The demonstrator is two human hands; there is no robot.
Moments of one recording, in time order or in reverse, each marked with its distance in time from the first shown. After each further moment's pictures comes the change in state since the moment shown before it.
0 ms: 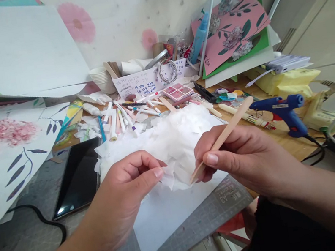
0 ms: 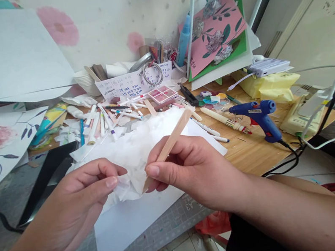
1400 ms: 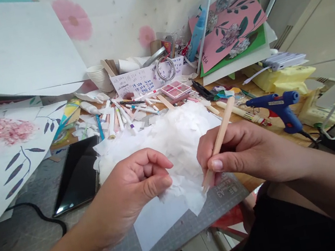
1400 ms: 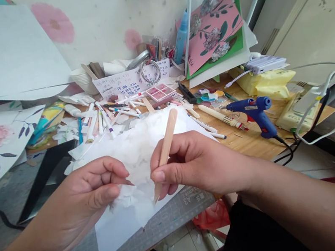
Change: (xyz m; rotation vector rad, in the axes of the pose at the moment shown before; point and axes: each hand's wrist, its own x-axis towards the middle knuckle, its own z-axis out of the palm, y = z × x) left_hand 0.001 -0.001 -0.003 -0.049 -0.193 -0.034; right_hand 0.002 -0.018 -0.018 -0.133 -0.229 0.206
